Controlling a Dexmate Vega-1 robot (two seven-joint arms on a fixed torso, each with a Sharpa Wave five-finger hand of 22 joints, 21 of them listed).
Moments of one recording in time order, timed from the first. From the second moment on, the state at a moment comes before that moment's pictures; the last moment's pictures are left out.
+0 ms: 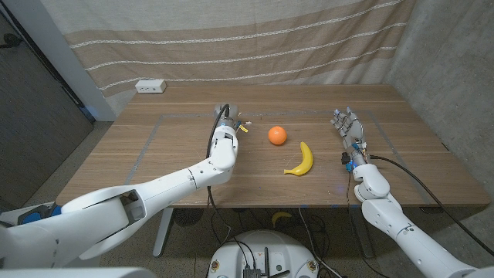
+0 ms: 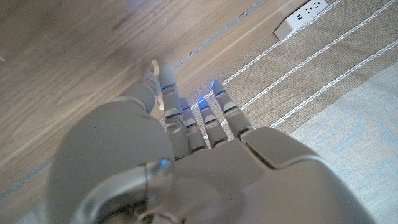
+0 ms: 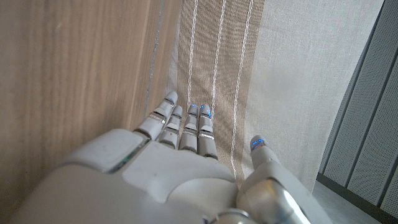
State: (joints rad) left arm 0.49 0.49 1.08 -1.57 1.03 0.97 -0.04; left_hand 1.01 0.13 0.46 -0.16 0.17 0.97 0.06 0.36 0.35 0.47 -0.13 0.21 0.19 0.33 -0.04 0.19 0.18 0.37 0.05 0.27 0.21; right arm -1.04 -0.47 -0.29 -1.32 0.61 0.56 -0.09; right_hand 0.12 0.12 0.45 -0.04 0.17 0.39 0.08 0.20 0.19 0.32 0.06 0.21 0.21 0.13 0.02 0.29 0.27 0.32 0.04 0.20 0.17
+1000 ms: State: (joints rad) left arm 0.67 0.55 0.84 -1.72 0.74 0.70 0.37; left_hand 1.01 0.13 0.47 -0.15 0.18 0.95 0.05 0.40 0.35 0.49 -0.12 0.22 0.19 0.37 -0.04 0.19 0.17 0.37 0.04 0.27 0.21; right arm -1.07 -0.47 -0.31 -1.40 0.57 0.52 -0.14; right_hand 0.12 0.12 0.45 -0.04 0.17 0.39 0.08 0.20 0.19 0.32 0.06 0.21 0.21 0.13 0.02 0.29 0.28 0.32 0.04 0.20 0.17
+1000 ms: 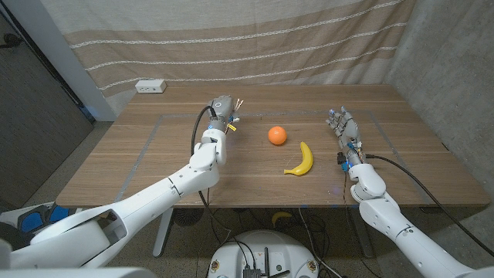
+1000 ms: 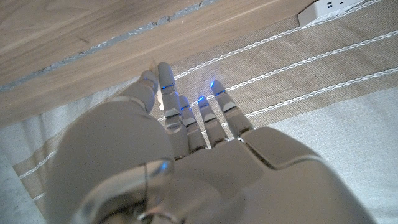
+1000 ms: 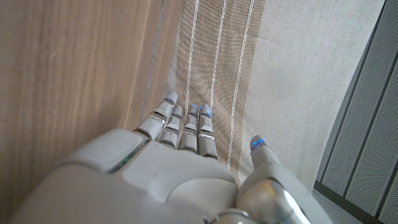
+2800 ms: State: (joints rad) left arm 0.86 0.70 0.52 -1.79 0.22 0.13 0.40; left_hand 1.00 0.14 0.47 -0.15 0.17 0.93 0.03 0.40 0.35 0.48 -0.13 0.20 0.20 0.36 -0.05 0.19 0.17 0.38 0.03 0.29 0.21; right arm -1.09 -0.49 -0.34 -1.53 0.46 0.44 -0.23; right_hand 0.12 0.12 0.45 -0.04 0.17 0.39 0.08 0.20 0.19 0.32 0.07 0.21 0.21 0.13 0.02 0.28 0.28 0.32 0.04 0.20 0.17
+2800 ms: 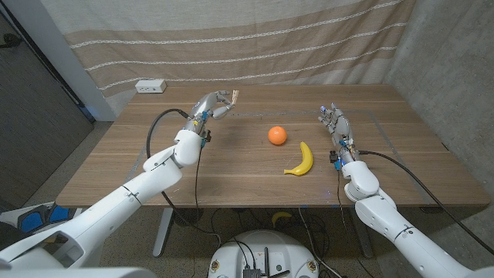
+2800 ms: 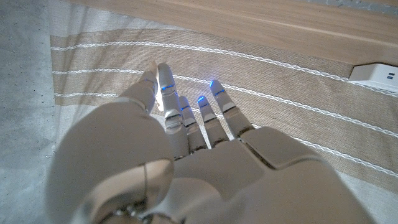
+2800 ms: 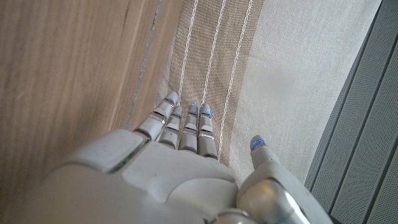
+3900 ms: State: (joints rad) left arm 0.85 0.75 0.42 -1.68 -0.17 -0.10 0.11; left_hand 1.00 0.15 0.46 -0.15 0.17 0.92 0.03 0.44 0.35 0.45 -0.10 0.19 0.20 0.32 -0.04 0.18 0.18 0.37 0.03 0.29 0.21; right arm -1.07 -0.48 -0.37 -1.57 0.39 0.41 -0.30; right_hand 0.12 0.12 0.44 -0.04 0.17 0.39 0.08 0.20 0.19 0.32 0.07 0.21 0.21 0.13 0.02 0.28 0.28 0.32 0.04 0.20 0.17
